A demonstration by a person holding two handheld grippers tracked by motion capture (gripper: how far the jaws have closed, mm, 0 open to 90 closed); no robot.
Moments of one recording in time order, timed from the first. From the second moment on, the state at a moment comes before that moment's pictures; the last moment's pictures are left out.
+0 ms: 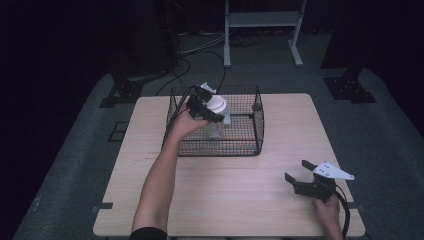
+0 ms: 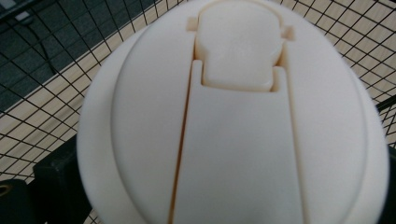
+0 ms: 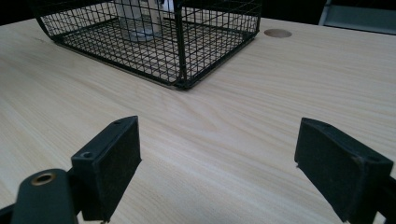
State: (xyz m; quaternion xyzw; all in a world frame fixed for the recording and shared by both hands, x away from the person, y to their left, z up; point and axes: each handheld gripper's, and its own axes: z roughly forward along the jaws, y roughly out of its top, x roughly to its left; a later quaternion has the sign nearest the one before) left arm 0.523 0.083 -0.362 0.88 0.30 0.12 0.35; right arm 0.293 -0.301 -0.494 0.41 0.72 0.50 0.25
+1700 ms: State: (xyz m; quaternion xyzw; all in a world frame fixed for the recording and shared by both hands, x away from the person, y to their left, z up) left arm 0.479 0.121 -0.335 0.87 0.27 0.15 0.38; right arm 0.294 -0.300 -0.494 0.41 0.72 0.50 0.25
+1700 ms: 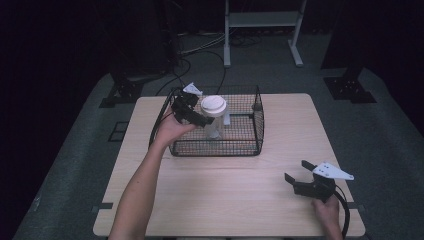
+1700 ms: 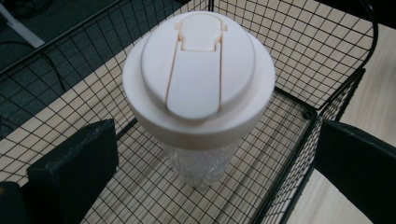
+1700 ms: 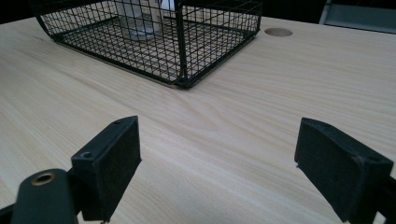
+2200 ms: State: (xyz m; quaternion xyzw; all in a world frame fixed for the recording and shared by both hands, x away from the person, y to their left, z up) left arm 0.443 0.140 -0.329 0.87 0.26 0.15 0.40; right arm 0.294 -0.299 -0.495 0.41 0.73 0.49 0.25
